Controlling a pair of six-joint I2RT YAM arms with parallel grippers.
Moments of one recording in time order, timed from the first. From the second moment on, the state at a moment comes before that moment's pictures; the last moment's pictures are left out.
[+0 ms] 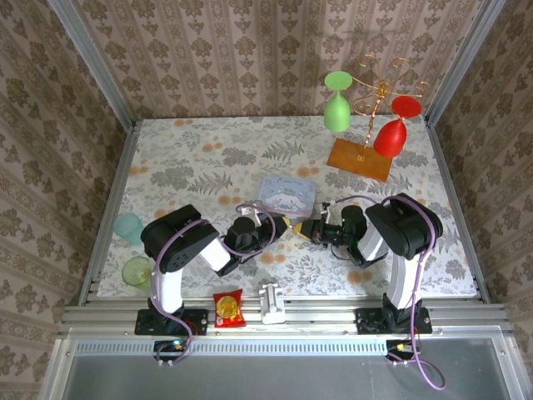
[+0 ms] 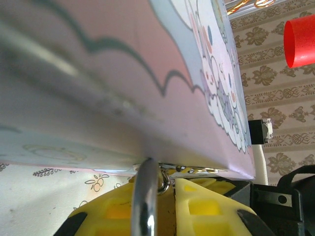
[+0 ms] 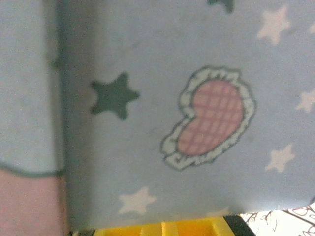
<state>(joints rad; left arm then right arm) -0.88 1.92 0.46 1.20 0.13 -1.22 0.36 1.92 0.35 1.21 -0.76 1.10</state>
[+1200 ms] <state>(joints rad) -0.89 1.90 0.55 1.14 0.13 -1.27 0.35 1.85 0.37 1.18 -0.68 1.17</state>
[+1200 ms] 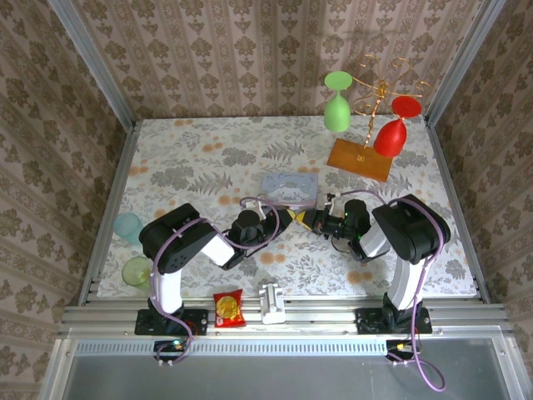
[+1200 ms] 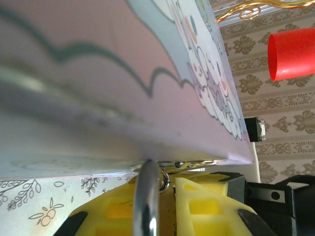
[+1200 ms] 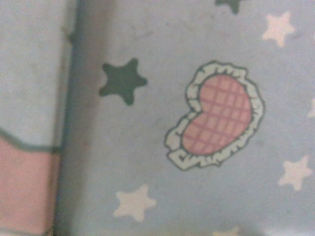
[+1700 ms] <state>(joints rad) -0.90 1.92 0.55 1.14 0.11 -1.27 0.37 1.83 0.35 1.16 -0.60 1.18</state>
